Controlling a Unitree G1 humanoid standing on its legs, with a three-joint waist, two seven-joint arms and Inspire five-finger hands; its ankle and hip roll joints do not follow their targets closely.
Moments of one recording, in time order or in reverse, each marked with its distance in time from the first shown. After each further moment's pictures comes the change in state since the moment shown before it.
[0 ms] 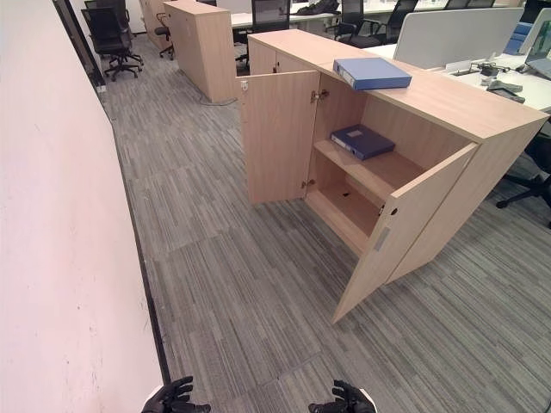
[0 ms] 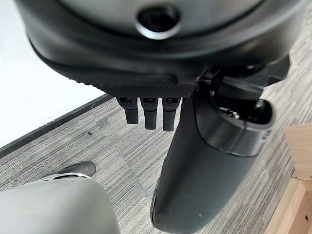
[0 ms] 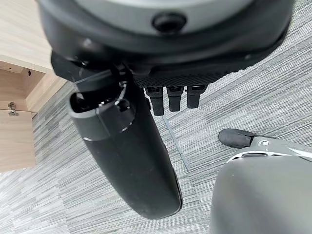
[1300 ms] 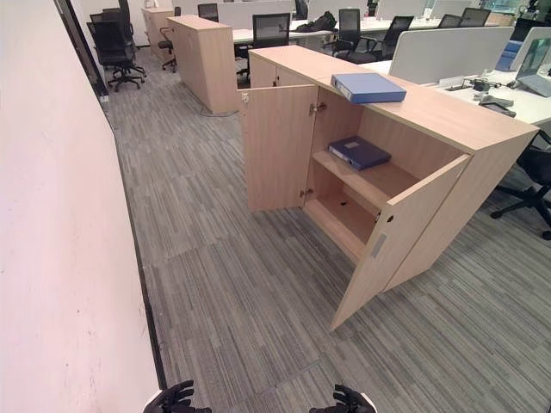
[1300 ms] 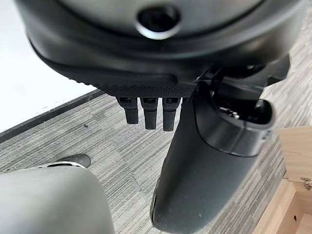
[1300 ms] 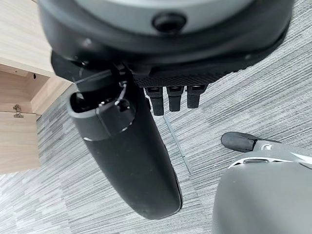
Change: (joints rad) left arm 0.017 0.000 -0.004 0.001 -0.039 0.000 -0.020; right arm 0.009 0.000 0.000 0.011 -0.001 0.003 0.001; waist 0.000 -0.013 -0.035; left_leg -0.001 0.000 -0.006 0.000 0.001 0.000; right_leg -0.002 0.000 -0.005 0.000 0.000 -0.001
